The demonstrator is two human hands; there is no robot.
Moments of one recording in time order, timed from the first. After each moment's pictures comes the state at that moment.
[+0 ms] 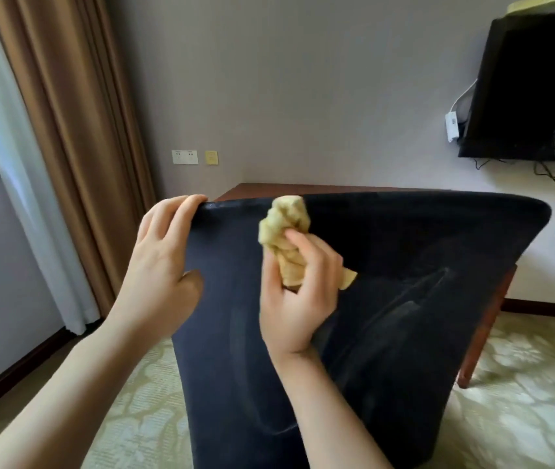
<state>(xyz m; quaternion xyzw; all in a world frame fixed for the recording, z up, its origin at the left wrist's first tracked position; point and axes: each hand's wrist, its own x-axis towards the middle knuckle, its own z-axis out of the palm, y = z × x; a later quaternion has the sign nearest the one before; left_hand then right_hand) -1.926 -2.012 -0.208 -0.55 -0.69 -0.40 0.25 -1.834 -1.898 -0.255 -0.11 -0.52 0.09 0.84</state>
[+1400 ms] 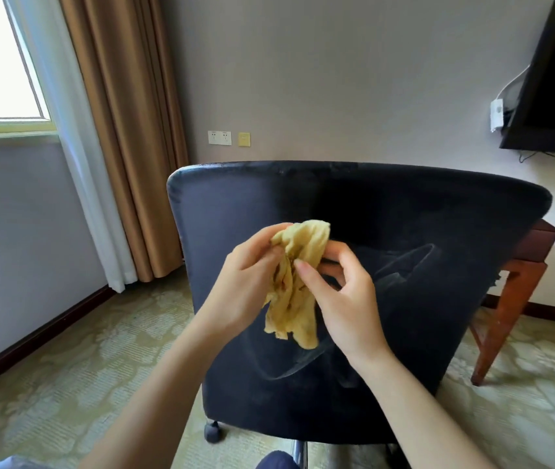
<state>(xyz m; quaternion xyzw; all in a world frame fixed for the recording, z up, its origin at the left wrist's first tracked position) -1.827 -2.011 -0.244 -0.50 -0.57 -0.64 -0.13 -1.725 -1.917 -0.276 -0.11 -0.70 0.52 0.47</state>
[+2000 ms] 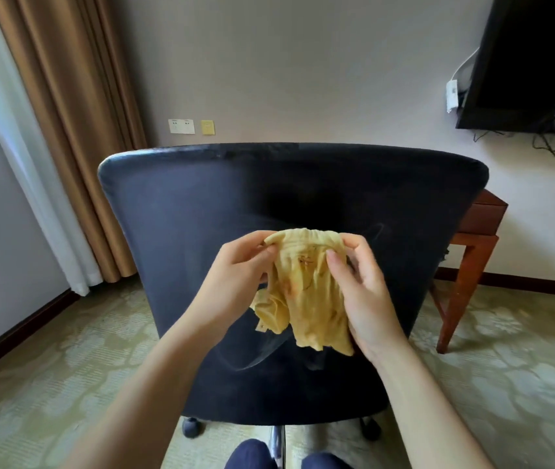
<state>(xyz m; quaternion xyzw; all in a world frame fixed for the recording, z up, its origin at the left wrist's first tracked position) -1.799 -1.978 -0.254 -0.48 -0.61 -0.60 -0.19 -1.667 -1.872 -0.292 -0.13 -0.66 0.59 0.44</state>
